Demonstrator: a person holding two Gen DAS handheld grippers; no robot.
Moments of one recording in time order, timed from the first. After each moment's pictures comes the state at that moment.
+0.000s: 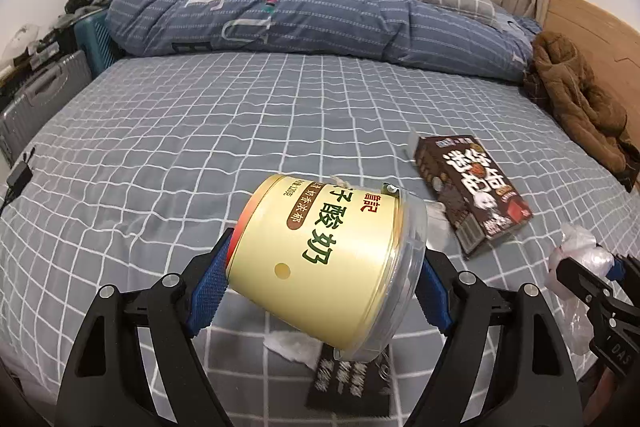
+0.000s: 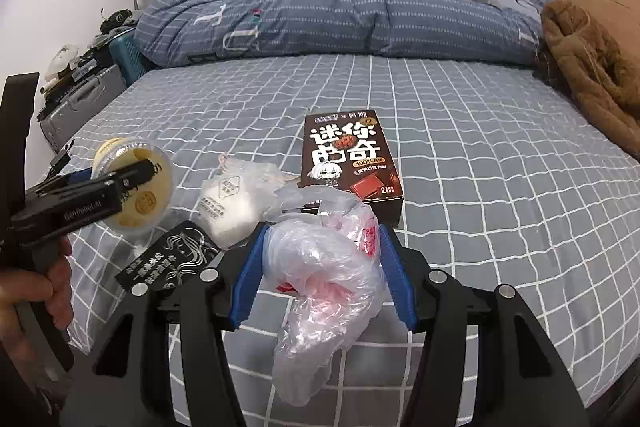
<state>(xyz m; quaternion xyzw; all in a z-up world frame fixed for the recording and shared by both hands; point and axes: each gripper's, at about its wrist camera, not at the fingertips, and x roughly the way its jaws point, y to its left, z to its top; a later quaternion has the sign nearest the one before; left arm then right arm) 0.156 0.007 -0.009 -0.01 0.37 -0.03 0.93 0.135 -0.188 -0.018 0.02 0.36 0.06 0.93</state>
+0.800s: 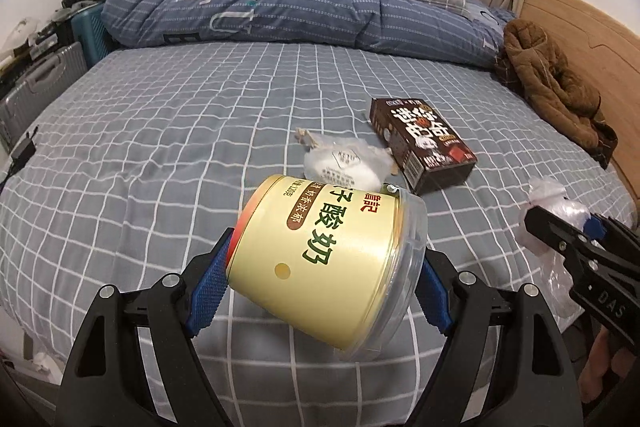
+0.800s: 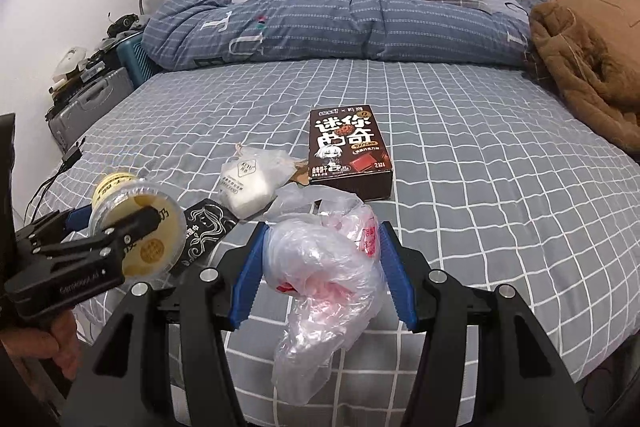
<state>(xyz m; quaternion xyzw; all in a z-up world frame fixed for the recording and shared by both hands) 0.072 -0.014 -0.008 -0.01 0.38 -0.06 0.92 0.082 -0.189 -0.005 0.02 0.36 0.06 0.93</state>
